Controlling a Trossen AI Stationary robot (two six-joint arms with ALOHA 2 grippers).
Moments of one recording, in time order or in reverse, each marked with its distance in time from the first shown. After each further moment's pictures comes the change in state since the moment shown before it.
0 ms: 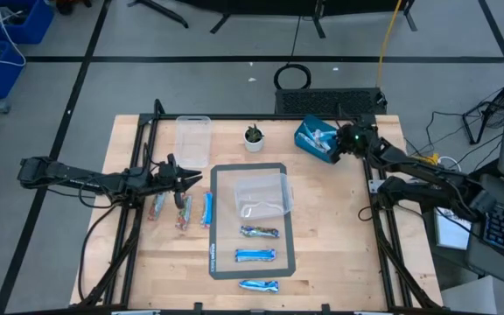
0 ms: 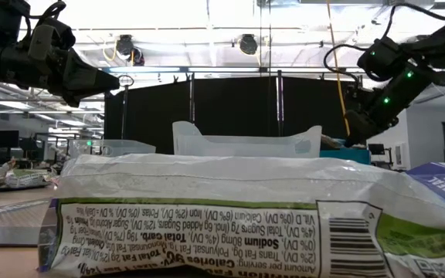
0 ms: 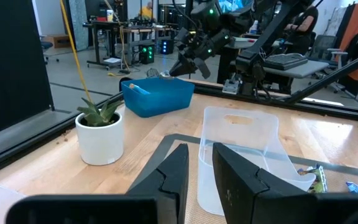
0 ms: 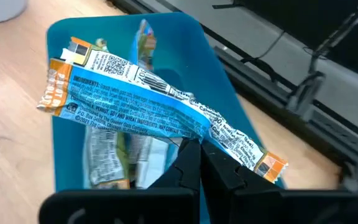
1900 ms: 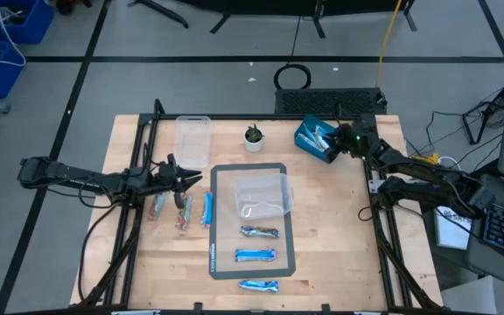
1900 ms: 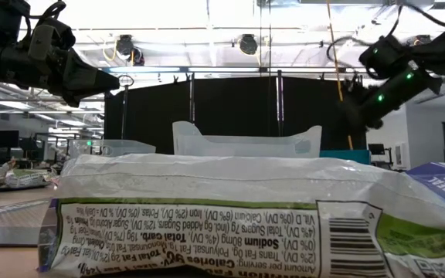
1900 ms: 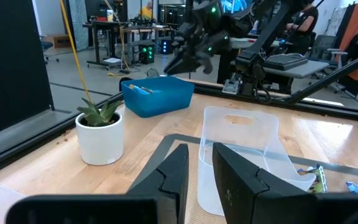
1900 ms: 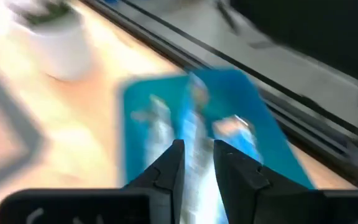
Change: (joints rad) left arm 0.000 0.000 0.000 0.000 0.000 0.000; right arm -0.001 0.026 -0.039 0.227 -0.203 0.040
